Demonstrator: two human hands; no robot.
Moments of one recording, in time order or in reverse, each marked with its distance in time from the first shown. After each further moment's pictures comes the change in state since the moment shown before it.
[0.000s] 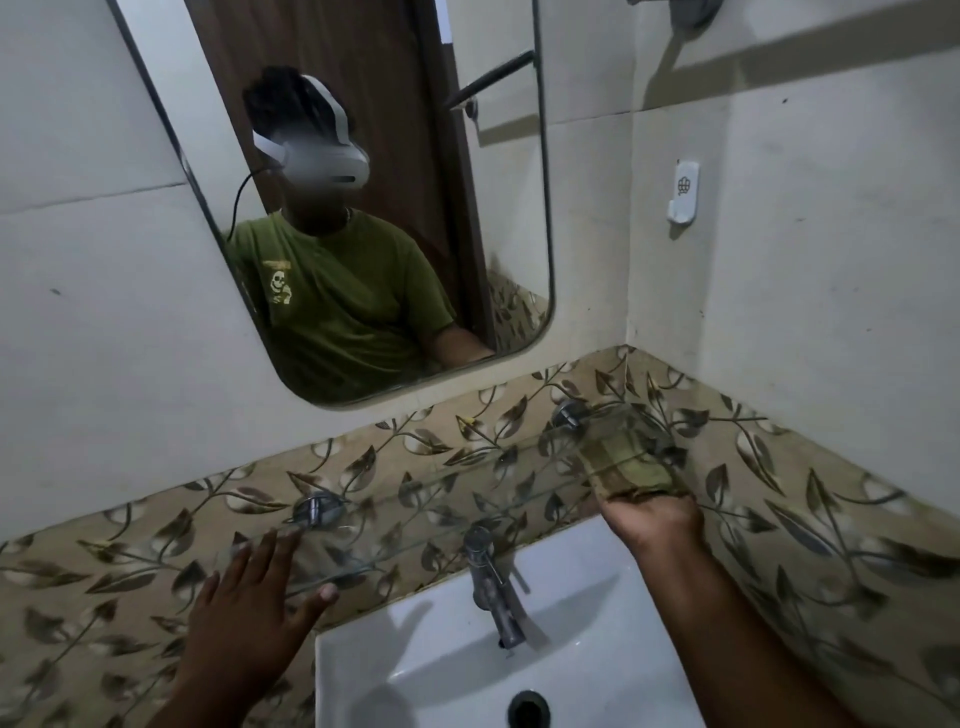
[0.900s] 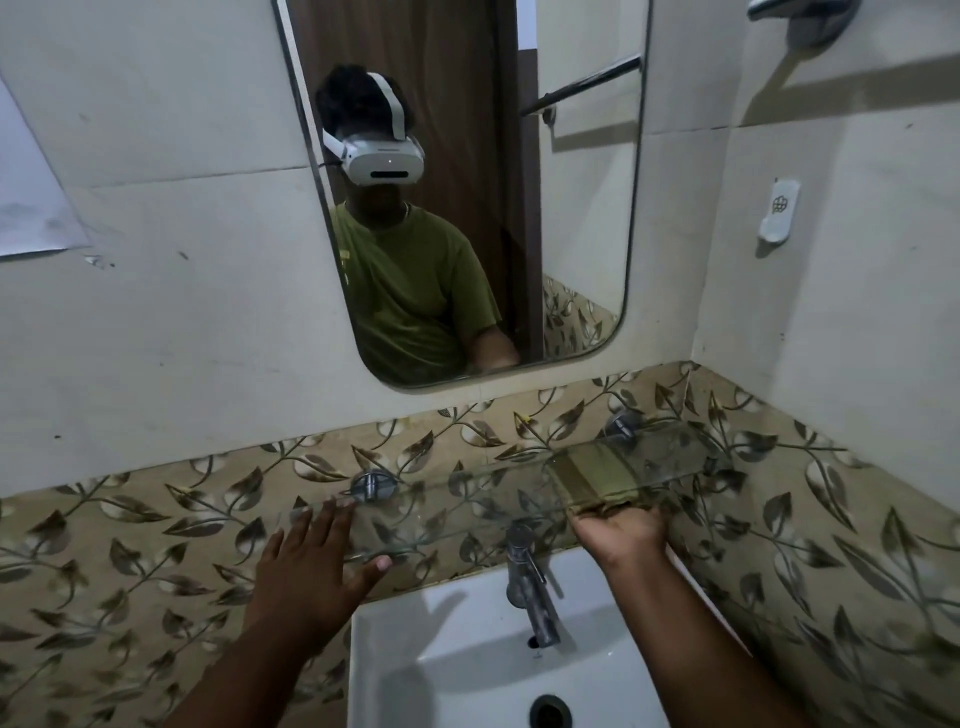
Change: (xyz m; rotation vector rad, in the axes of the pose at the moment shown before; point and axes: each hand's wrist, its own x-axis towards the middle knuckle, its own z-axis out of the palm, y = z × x) left_hand -0.004 -0.002 0.001 0.002 0.043 0.044; right_hand -0.012 0.089 0.007 -0.151 -0.065 0.137
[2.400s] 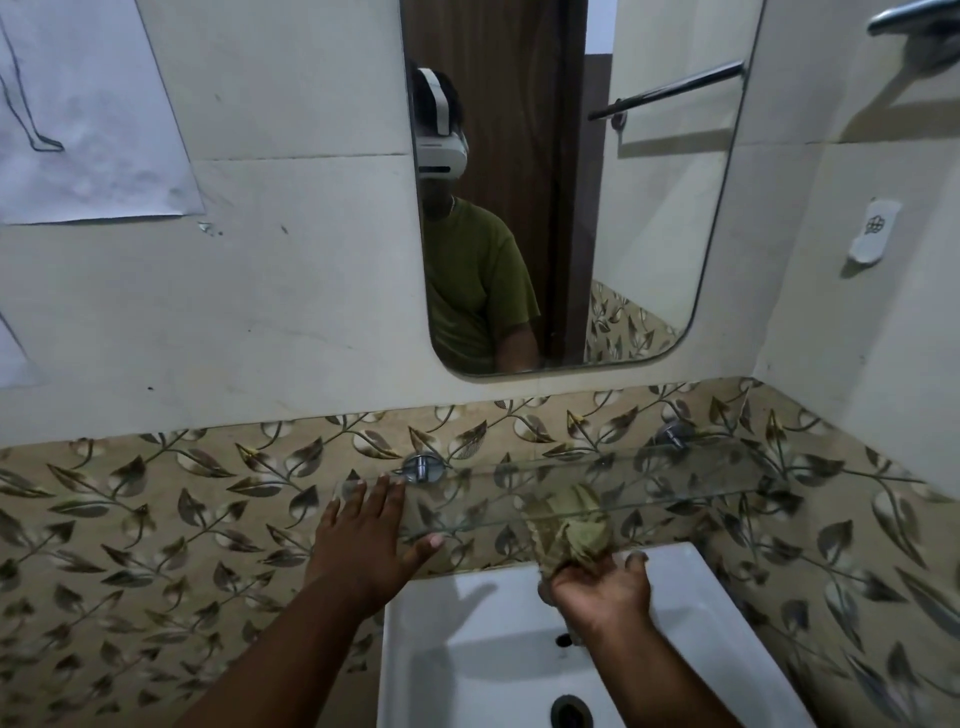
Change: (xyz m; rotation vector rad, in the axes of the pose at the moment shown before) left_hand 0.003 -0.003 0.000 -0.037 -0.038 0.012; right_hand -0.042 0.085 -0.028 -0.038 0.167 0.139
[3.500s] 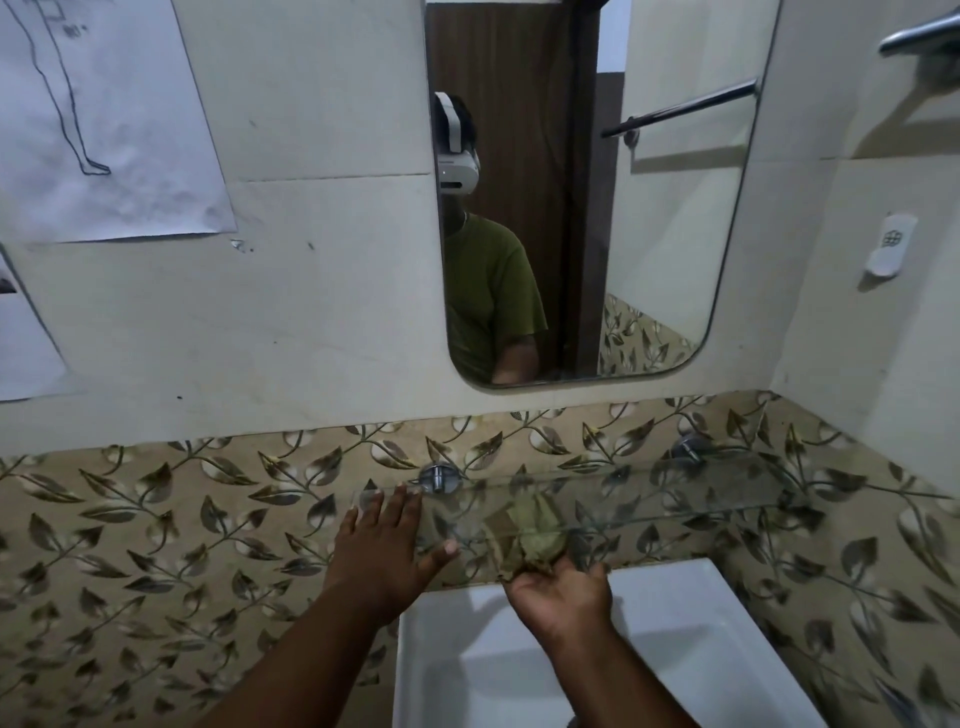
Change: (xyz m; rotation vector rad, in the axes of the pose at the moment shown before) left_hand -0.002 0.001 -0.003 0.000 -0.030 0.004; right_hand -0.013 0.058 0.020 -0.023 -0.084 0.140
